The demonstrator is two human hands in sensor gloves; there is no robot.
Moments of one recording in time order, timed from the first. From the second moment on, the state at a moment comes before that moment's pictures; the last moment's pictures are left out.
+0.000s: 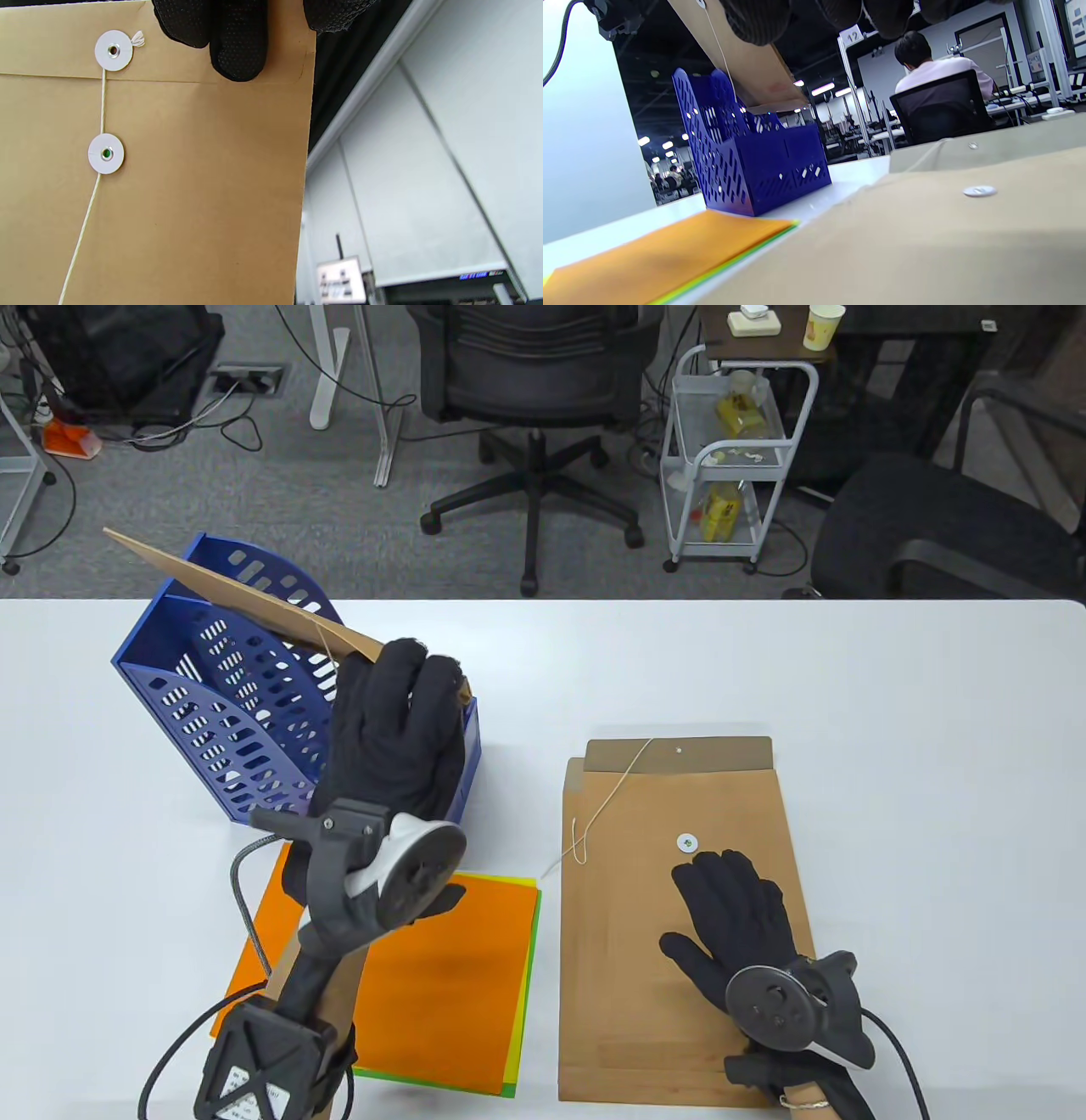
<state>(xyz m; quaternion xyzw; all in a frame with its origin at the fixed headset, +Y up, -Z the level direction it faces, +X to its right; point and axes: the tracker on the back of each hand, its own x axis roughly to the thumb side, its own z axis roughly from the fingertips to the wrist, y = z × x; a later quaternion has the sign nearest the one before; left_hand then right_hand) -0.132 -0.481 -0.195 0.43 -0.10 0.02 0.90 0.177 -0.685 -0.170 0.20 -0.10 0.96 0.16</state>
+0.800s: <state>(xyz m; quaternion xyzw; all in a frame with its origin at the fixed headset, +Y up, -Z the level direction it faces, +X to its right) -0.142 -0.540 -0.119 0.46 -0.23 0.25 0.82 0.098 -0.603 -0.170 0.24 -0.36 0.83 0.34</state>
